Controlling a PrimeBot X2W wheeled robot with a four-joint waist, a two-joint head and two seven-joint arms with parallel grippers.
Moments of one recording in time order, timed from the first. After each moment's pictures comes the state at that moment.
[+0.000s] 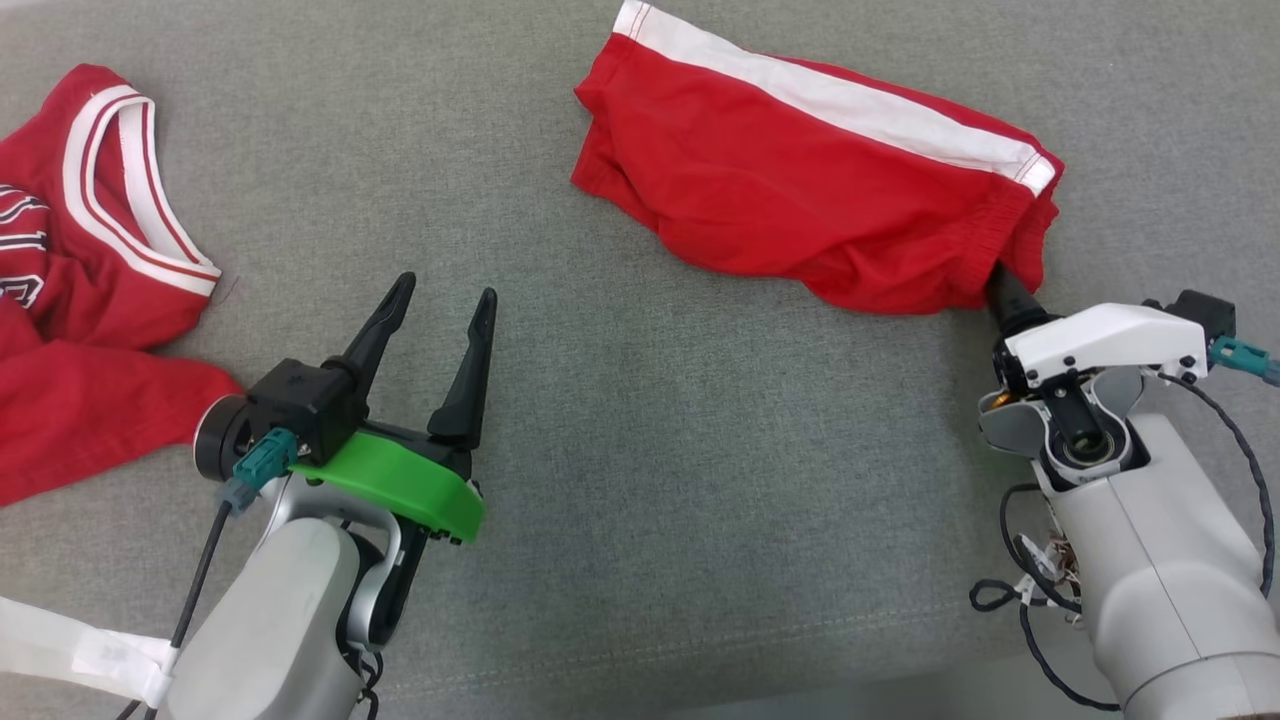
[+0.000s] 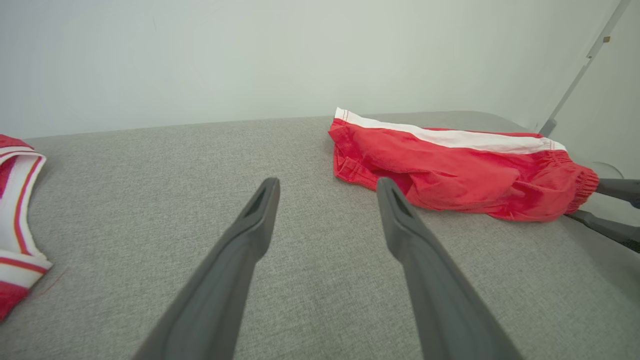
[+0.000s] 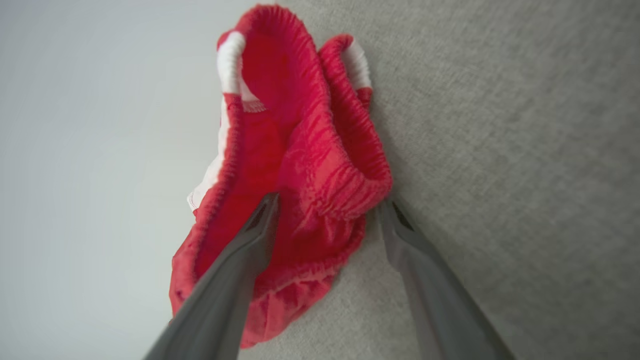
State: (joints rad) left arm -0.38 0.21 -0.53 0.20 -0.53 0.01 -0.26; right arm -0.55 -0.07 0.07 0.80 1.17 0.08 0.05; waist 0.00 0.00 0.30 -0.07
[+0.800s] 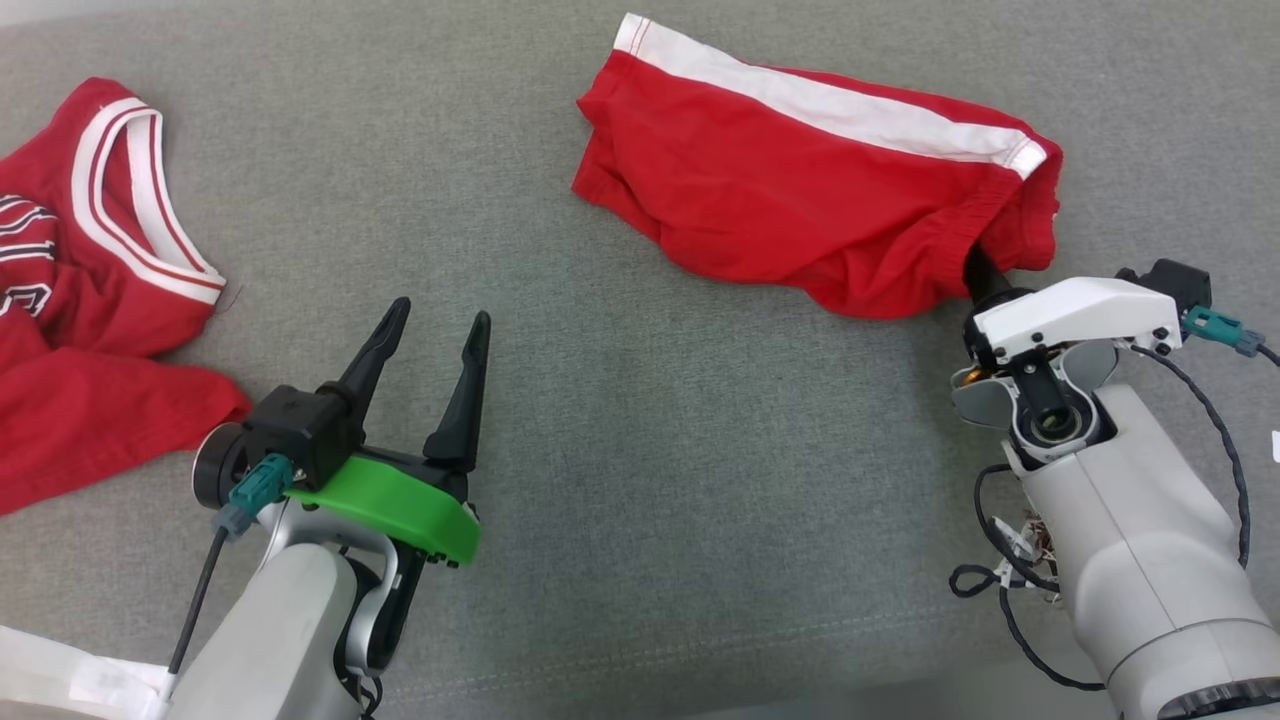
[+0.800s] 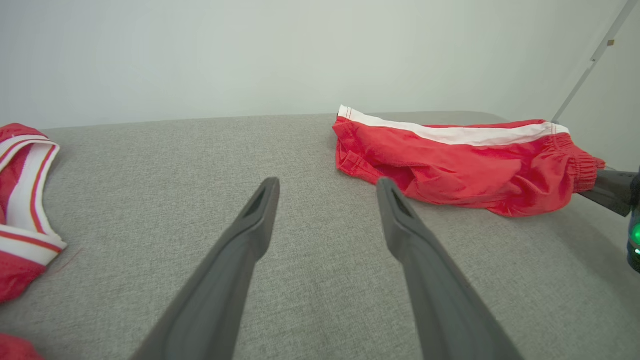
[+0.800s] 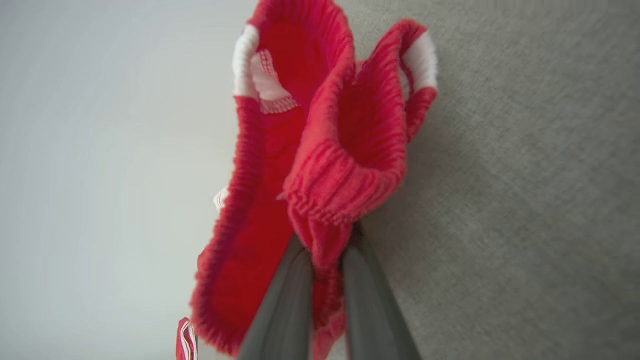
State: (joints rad) left arm -0.34 0.21 -0.51 0.18 -0.53 0.02 -0.26; right arm -0.63 -0.06 0.14 0.87 1.18 0.11 -0.03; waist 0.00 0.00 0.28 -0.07
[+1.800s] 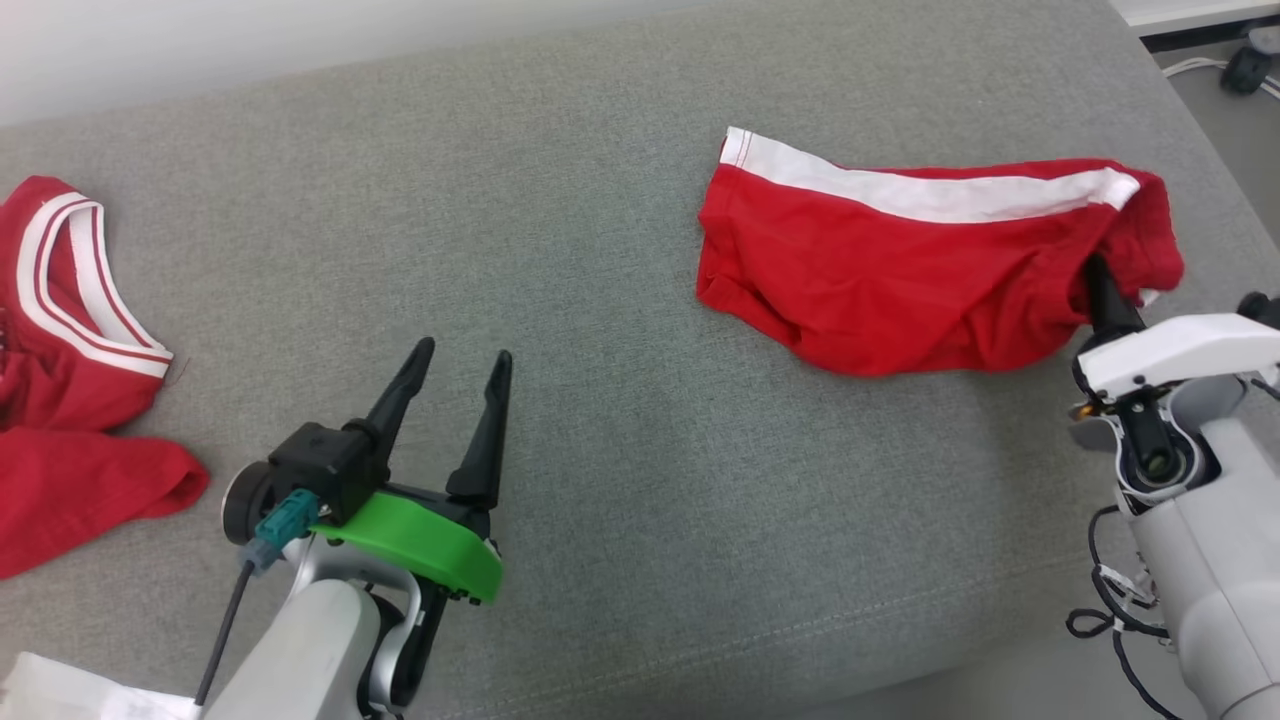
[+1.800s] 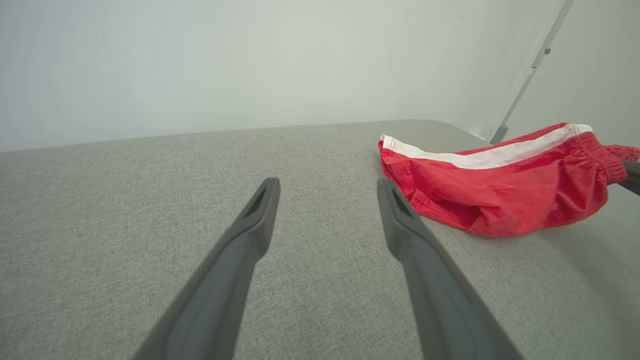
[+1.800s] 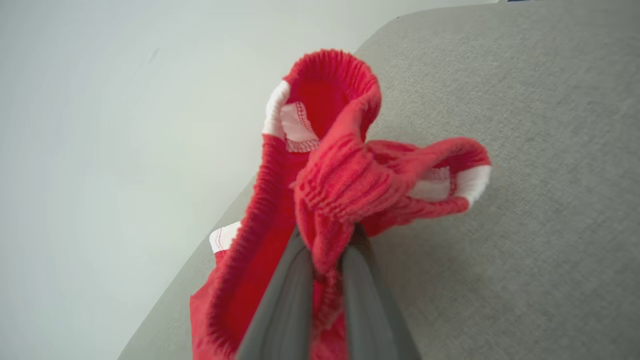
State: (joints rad) left arm -0.28 0.19 -0.52 0.16 -0.53 0.02 -0.26; right arm -0.51 -0.23 0.18 0.77 1.07 0.11 -0.13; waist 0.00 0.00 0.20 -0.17
